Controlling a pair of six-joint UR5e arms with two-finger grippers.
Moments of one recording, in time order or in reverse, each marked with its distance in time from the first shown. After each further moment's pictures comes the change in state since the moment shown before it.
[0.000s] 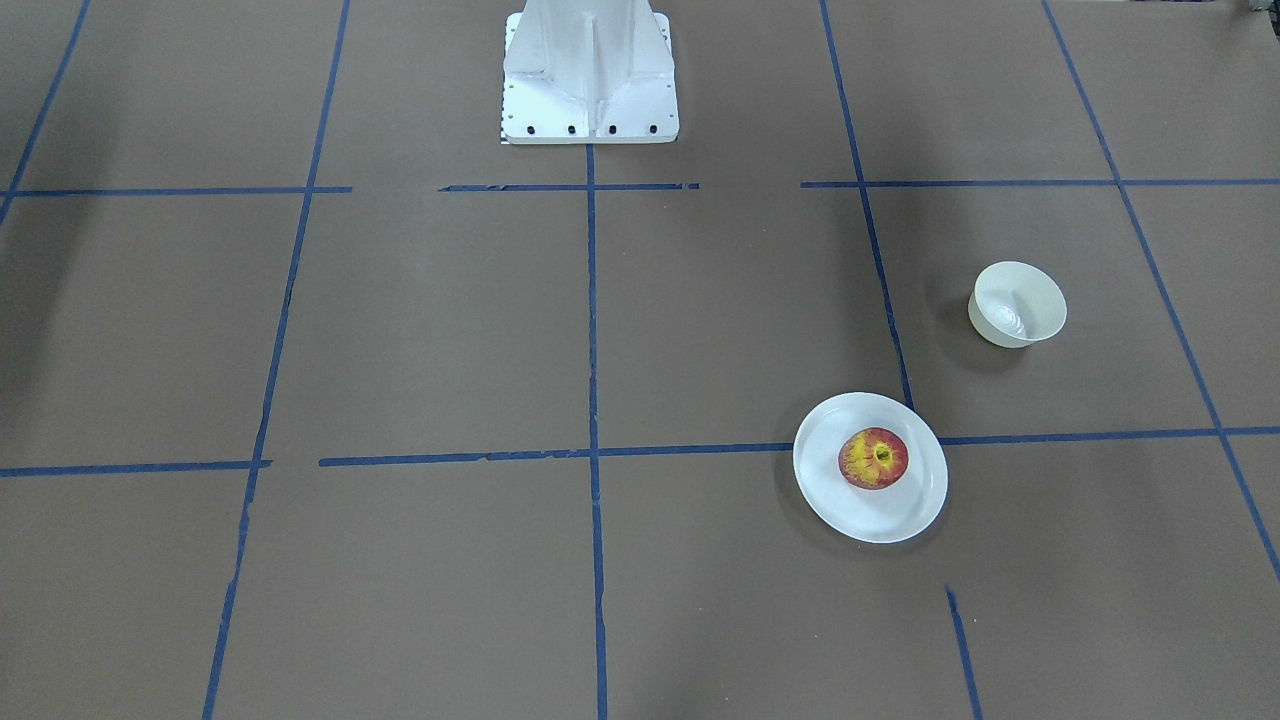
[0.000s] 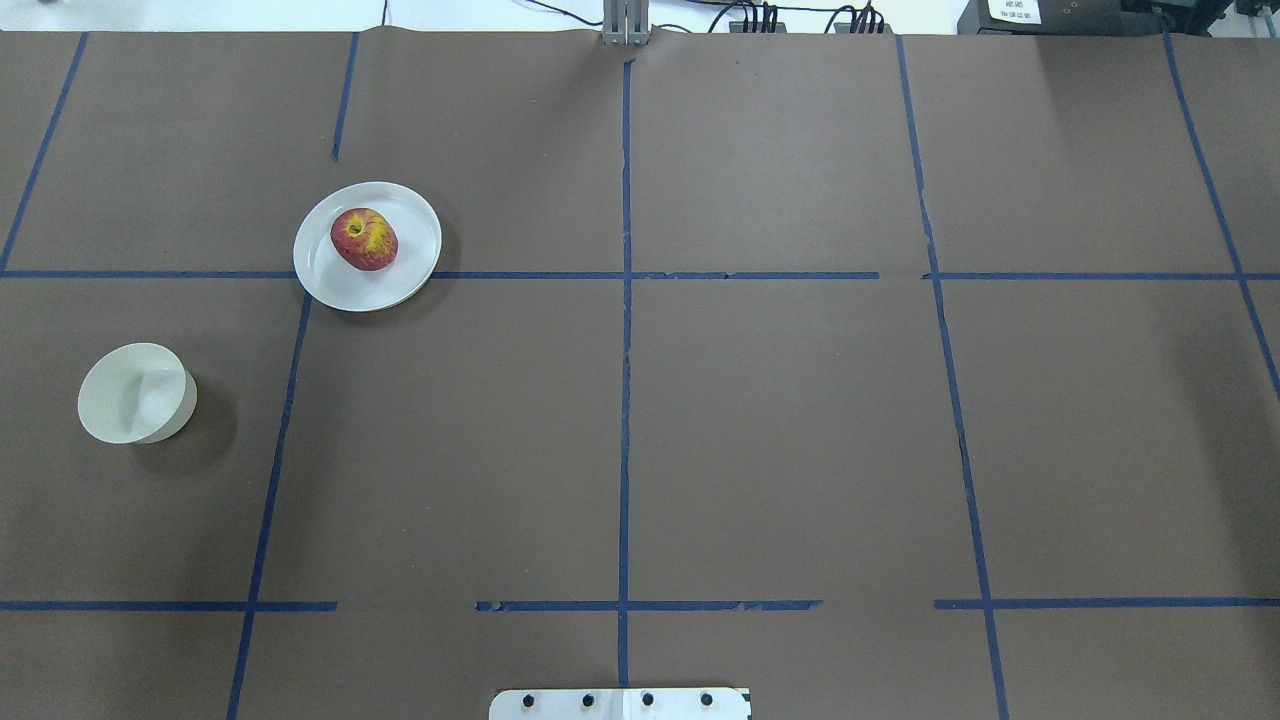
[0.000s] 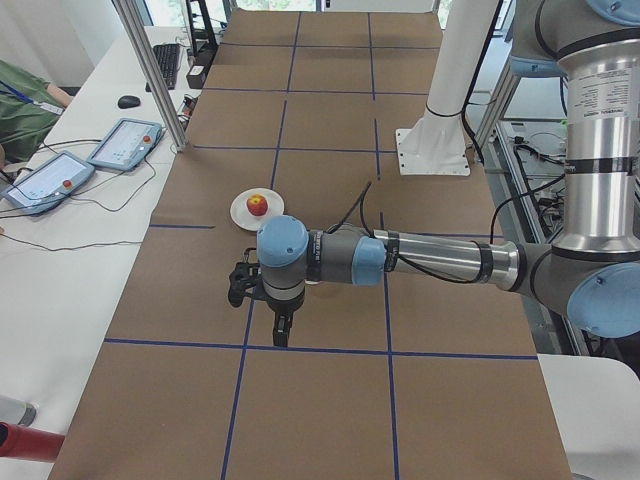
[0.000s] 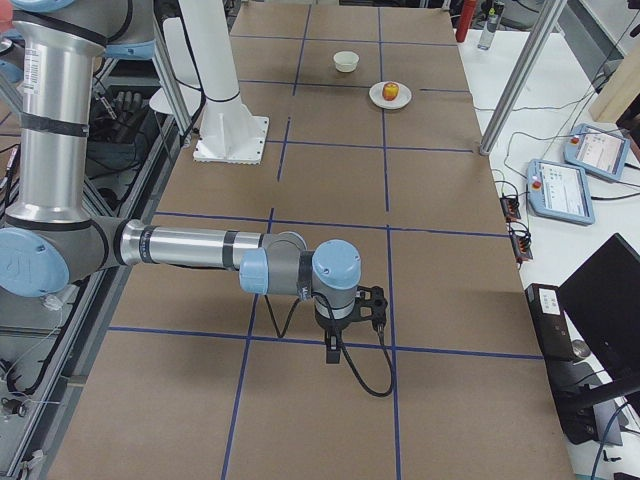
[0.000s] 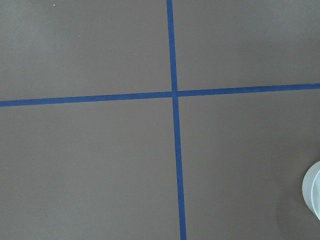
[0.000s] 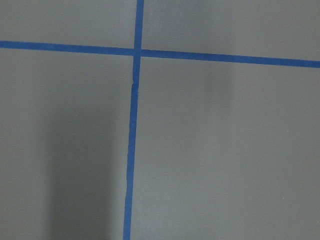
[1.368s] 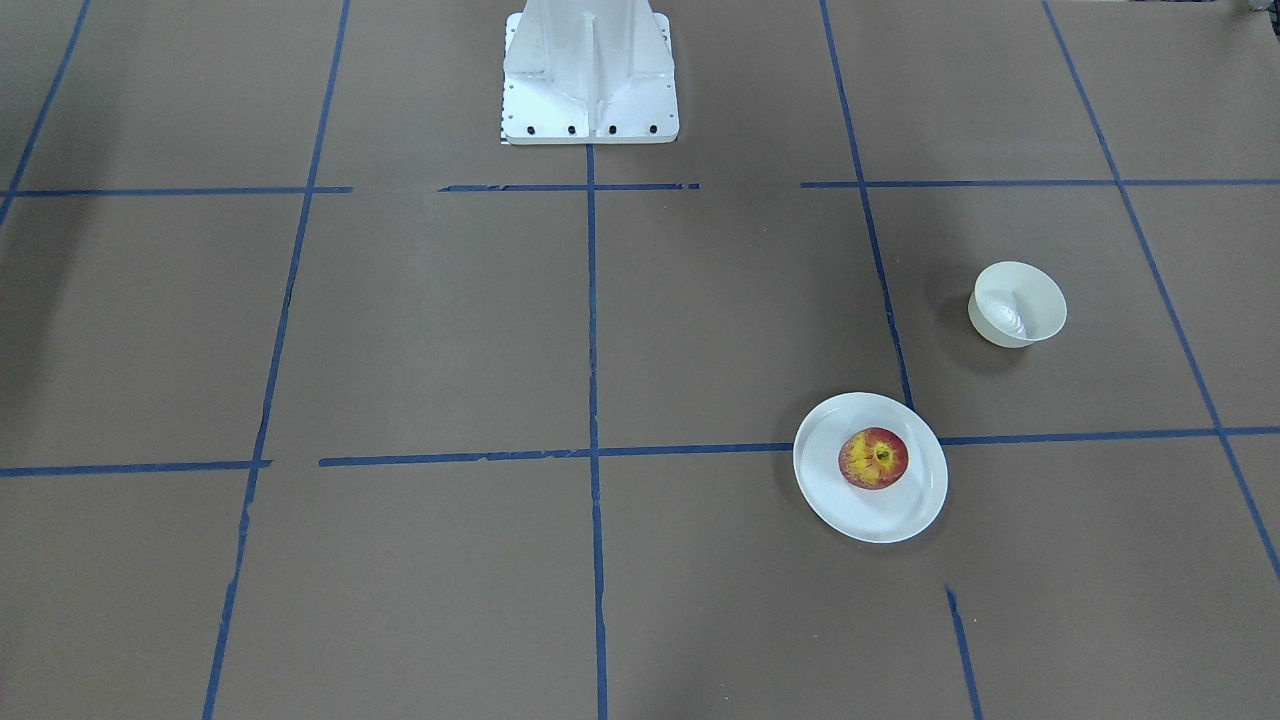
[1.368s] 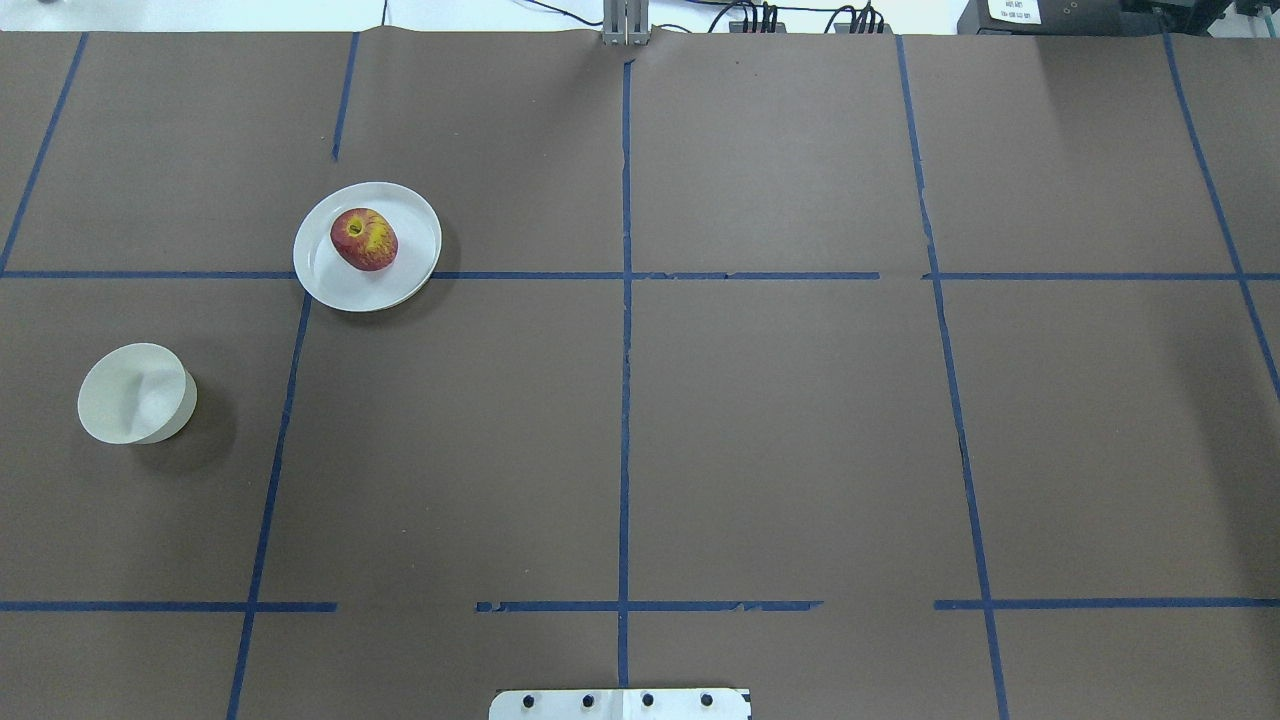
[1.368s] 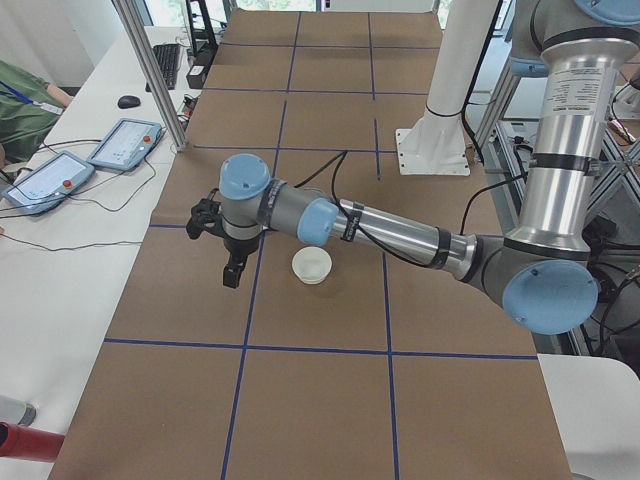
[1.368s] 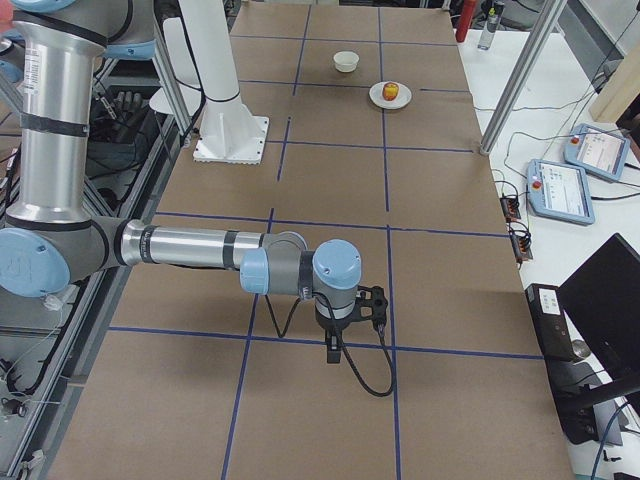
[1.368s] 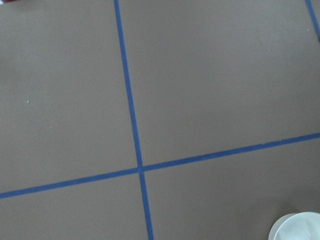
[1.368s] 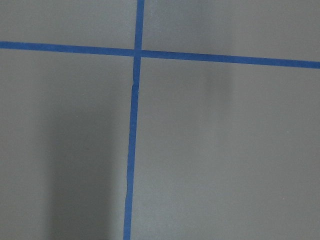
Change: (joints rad) left arm 0.148 -0.253 0.023 -0.123 0.017 -0.235; right arm 0.000 0.000 0.000 -0.001 0.000 0.000
